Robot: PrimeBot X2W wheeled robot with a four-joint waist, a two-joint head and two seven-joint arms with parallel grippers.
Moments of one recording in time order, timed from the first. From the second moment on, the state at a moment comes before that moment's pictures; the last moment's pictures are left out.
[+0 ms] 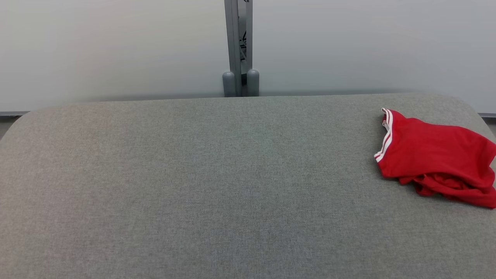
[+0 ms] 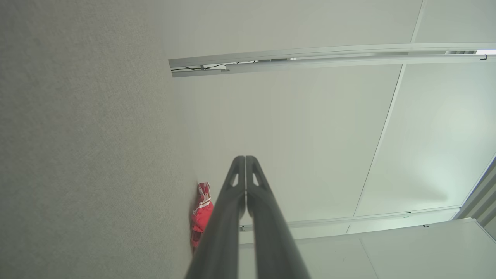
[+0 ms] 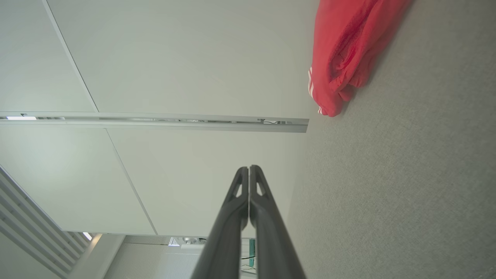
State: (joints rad) left arm 0.62 0.11 -0.32 -0.47 -1.49 -0.13 -0.26; right arm 0.56 -0.05 -0.49 -0.32 1.88 0.13 0.49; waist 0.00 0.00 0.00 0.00
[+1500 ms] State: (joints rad) left arm 0.62 0.11 -0.32 -0.47 -1.49 -0.13 -0.26; right arm 0.56 -0.05 -0.49 -0.32 1.88 0.13 0.49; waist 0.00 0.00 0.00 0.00
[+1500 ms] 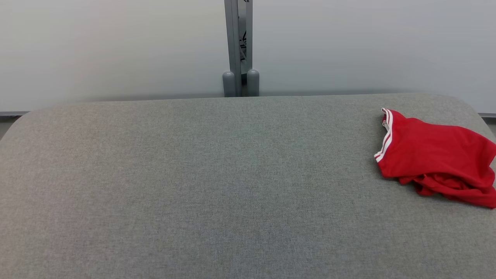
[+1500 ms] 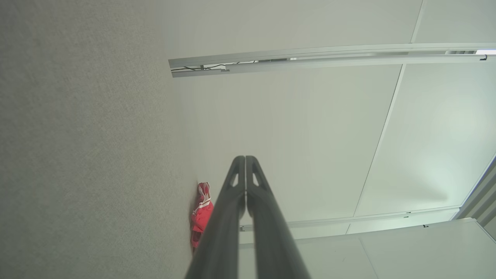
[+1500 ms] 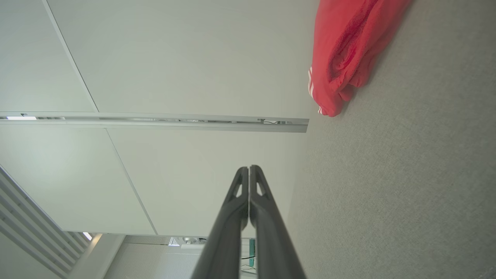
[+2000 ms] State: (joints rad) left arm 0.62 0.11 -0.32 -0.47 -1.49 -0.13 -0.26; right arm 0.56 -0.05 -0.49 -0.32 1.88 0.13 0.49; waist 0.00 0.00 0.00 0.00
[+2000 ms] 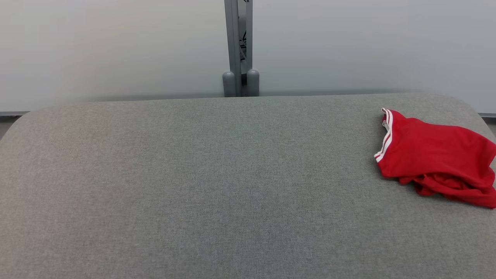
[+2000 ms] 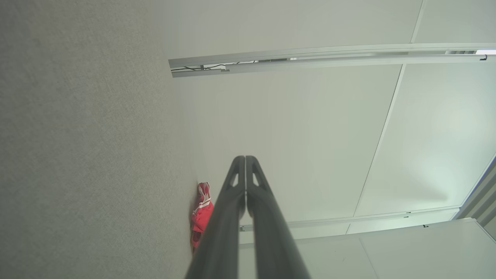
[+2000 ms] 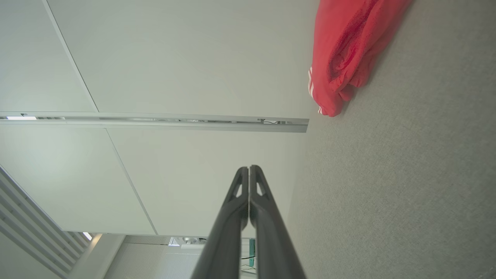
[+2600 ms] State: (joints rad) left arm 0.62 0.11 -0.32 -0.47 -1.49 -0.13 -0.26; right arm 0.56 -0.05 -0.49 -0.32 1.88 0.13 0.49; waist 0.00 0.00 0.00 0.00
